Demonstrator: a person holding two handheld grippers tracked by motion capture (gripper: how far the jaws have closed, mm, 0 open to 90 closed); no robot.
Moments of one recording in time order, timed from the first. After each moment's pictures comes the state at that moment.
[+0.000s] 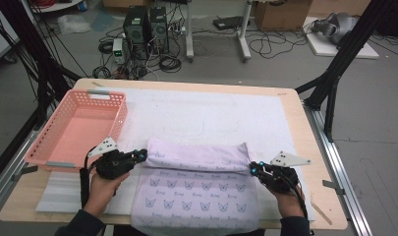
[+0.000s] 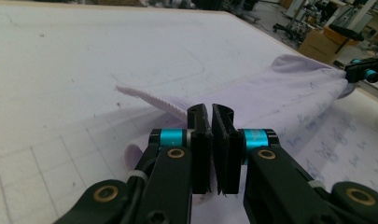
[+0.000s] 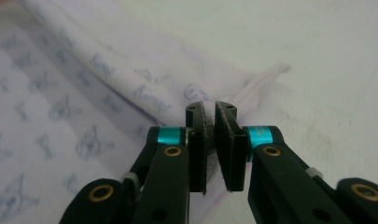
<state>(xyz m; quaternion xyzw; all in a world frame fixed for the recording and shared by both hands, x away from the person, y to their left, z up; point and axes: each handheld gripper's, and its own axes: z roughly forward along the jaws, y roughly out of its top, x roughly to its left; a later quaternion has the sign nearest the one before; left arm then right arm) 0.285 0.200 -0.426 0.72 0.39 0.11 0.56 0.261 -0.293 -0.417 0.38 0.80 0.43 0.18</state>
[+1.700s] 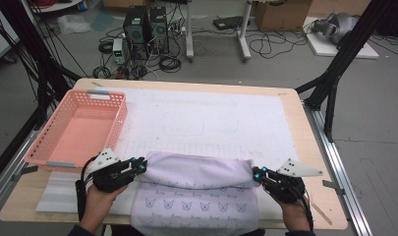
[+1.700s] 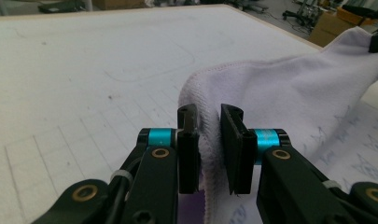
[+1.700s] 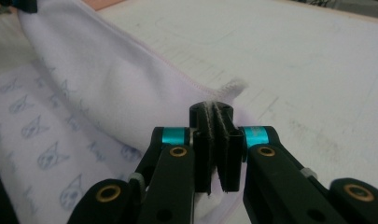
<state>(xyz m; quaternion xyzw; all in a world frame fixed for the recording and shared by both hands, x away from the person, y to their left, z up) 0.248 0.192 -0.418 0.74 0.37 0.15 0.54 0.229 -0.294 -0.399 0.37 0.78 0.47 0.19</state>
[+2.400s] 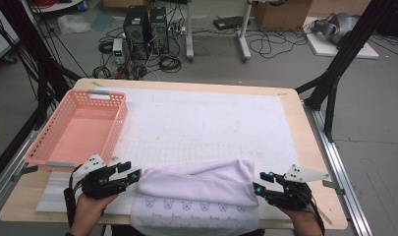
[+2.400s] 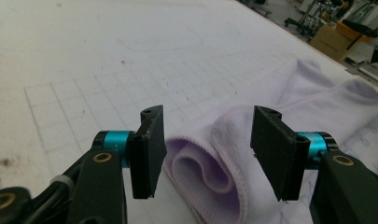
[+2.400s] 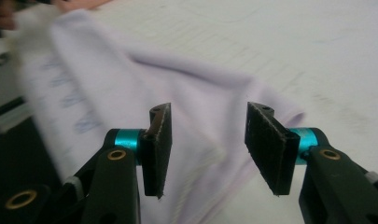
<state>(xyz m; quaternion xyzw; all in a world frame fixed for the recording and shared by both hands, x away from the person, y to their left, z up) 0.244 0.216 -0.424 0.71 0.42 0.12 0.55 0.220 -0.309 -0.402 0.36 0.79 0.47 0.14</state>
